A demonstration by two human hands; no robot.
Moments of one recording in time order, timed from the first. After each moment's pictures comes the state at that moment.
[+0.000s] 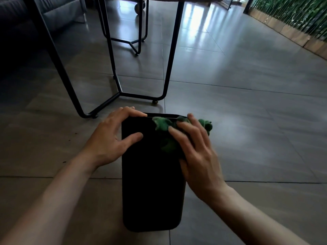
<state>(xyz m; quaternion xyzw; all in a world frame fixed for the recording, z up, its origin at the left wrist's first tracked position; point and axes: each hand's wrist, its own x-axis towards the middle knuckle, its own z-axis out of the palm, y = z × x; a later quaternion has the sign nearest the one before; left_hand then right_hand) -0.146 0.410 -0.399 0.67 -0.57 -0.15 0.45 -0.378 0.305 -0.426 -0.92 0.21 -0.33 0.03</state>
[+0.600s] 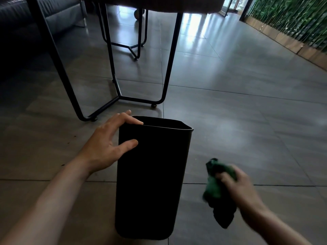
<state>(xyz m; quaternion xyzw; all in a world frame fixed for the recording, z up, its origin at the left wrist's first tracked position) -0.141 0.425 -0.394 0.67 -0.54 -0.22 0.46 -0.474 0.299 -0.440 -0.62 0.56 -0.26 0.48</state>
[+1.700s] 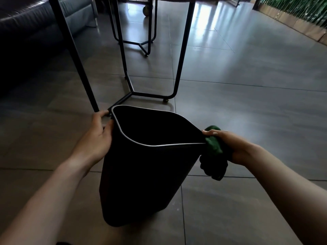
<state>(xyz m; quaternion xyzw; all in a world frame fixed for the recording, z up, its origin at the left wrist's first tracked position) -0.113 0.468 -0.402 0.78 -0.30 -0.29 0.46 -0.394 0.225 -0.428 -0.50 0.49 -0.09 0.71</state>
